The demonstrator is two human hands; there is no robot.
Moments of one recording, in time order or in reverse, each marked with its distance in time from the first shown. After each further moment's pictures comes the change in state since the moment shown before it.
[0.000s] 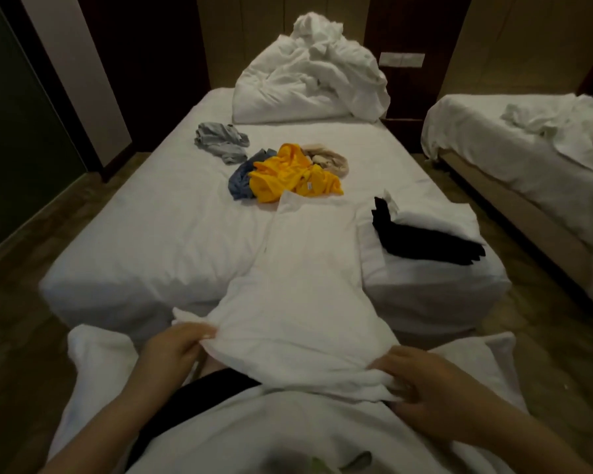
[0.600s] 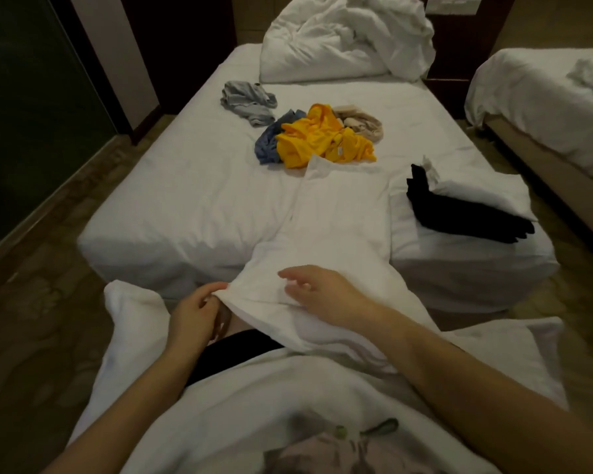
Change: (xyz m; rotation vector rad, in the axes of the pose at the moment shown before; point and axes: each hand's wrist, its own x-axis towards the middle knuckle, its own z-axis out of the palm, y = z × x) left_hand 0.004 0.006 0.018 -0.385 0.192 -0.515; right_hand 0.145 -0.067 0.049 0.273 -0.009 -0.003
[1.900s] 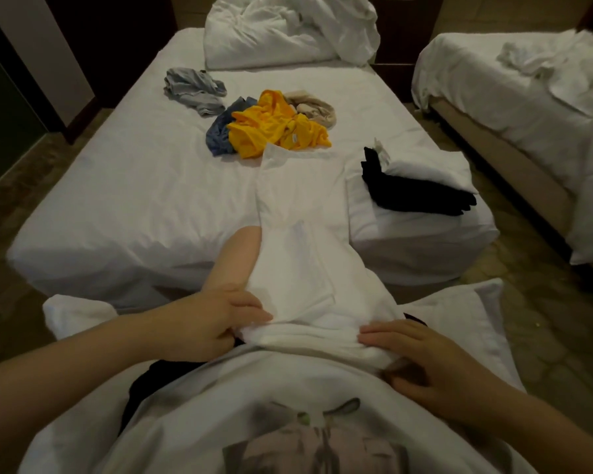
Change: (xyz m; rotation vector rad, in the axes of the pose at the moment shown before) left_hand 0.002 0.052 0.008 0.842 -1.008 1.001; right_hand -0.173 0.065 -0.039 -0.227 0.035 -0.050
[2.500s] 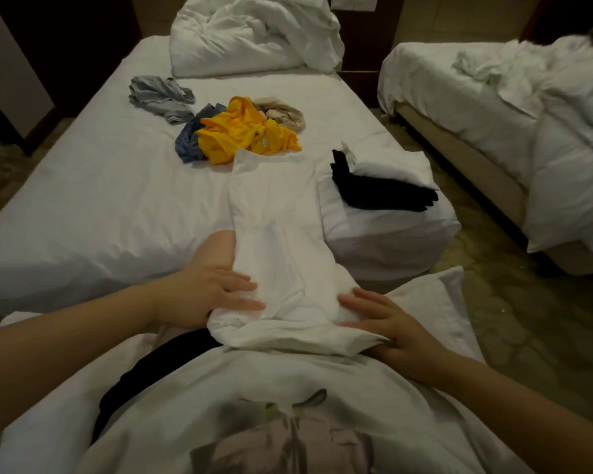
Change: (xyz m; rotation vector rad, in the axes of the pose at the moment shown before) left_hand 0.046 -0.033 -0.012 0.518 0.022 0.233; right_hand 0.009 0.037 0.015 0.118 0.174 -0.106
